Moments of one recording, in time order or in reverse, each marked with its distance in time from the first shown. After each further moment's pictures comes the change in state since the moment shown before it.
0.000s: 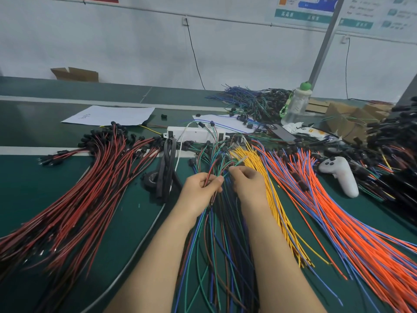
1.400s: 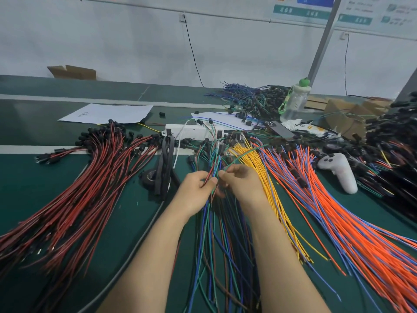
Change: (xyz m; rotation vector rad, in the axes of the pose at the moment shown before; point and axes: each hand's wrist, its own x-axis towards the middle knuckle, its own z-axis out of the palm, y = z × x) left_hand 0.001 0.000 -0.011 0.217 -0.147 0.033; right_hand -0.002 0.001 -0.003 0.010 -0.174 0.017
